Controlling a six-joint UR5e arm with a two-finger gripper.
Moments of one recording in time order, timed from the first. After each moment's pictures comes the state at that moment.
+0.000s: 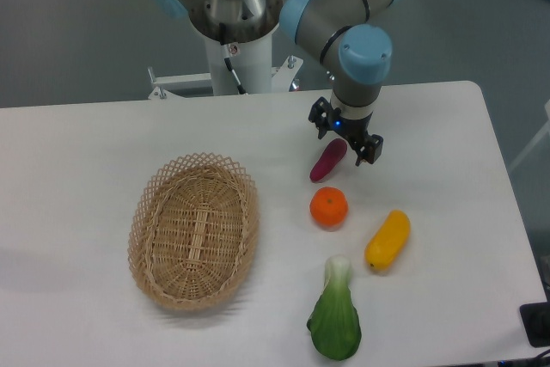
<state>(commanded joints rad) 2.68 -1.78 -2.03 -0.92 1.60 1.43</state>
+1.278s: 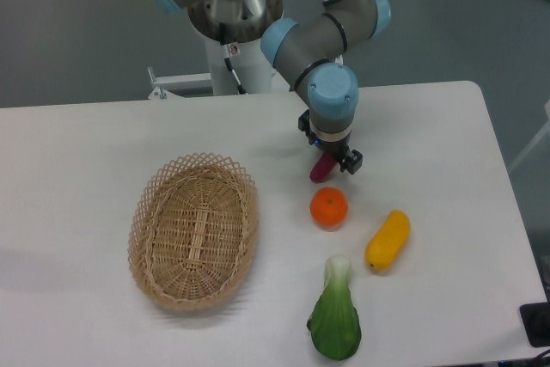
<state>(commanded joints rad) 2.60 -1.85 -2.07 -0.87 1.73 1.37</state>
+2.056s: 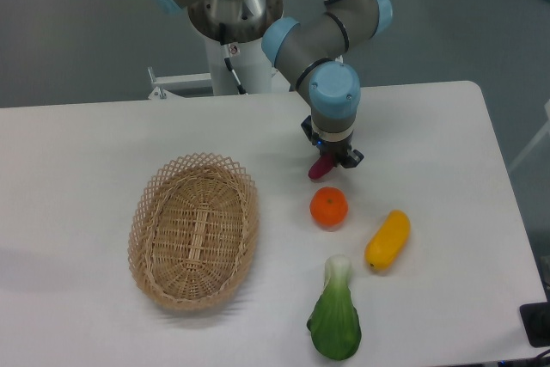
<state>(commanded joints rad) 2.62 -1.83 -2.01 -0.87 1.73 1.37</state>
